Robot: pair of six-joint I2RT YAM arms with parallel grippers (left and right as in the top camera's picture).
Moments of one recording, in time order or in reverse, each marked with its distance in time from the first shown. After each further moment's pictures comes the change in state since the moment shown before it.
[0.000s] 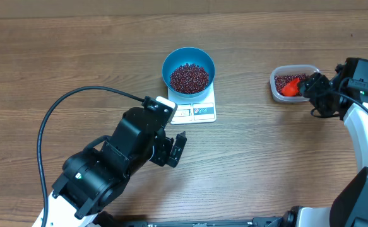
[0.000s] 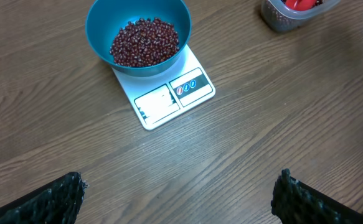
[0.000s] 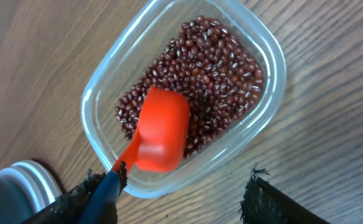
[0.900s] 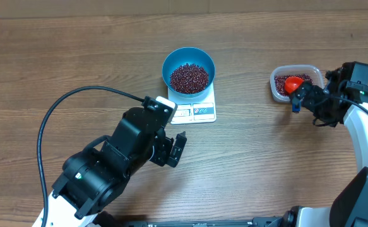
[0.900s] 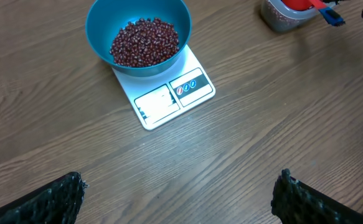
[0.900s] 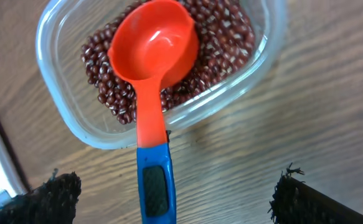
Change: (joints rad) left arm 0.000 0.000 0.000 0.000 0.000 0.000; right arm 0.000 0.000 0.000 -0.137 0.021 -0.300
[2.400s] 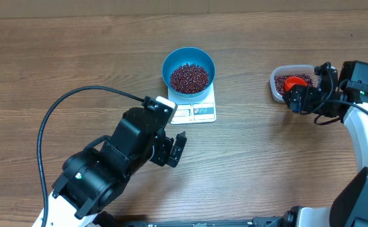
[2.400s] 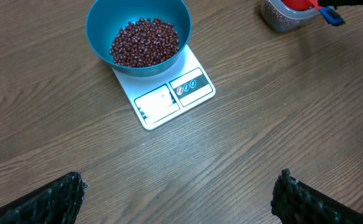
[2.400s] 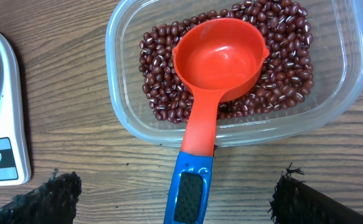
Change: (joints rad) left arm 0.000 0.000 0.000 0.000 0.000 0.000; right arm 0.000 0.000 0.000 0.034 -0.116 -0.296
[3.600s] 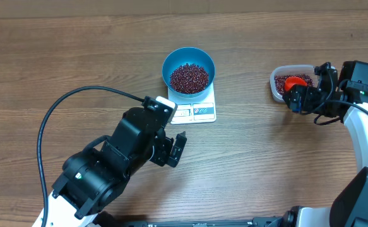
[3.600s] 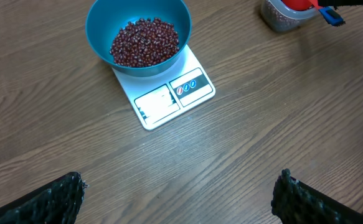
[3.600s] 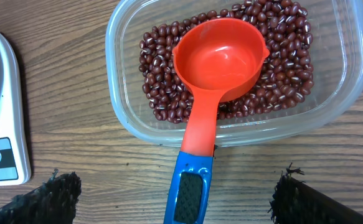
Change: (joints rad) left arm 0.000 0.000 0.000 0.000 0.000 0.000; right arm 0.000 0.000 0.000 0.000 0.000 0.000
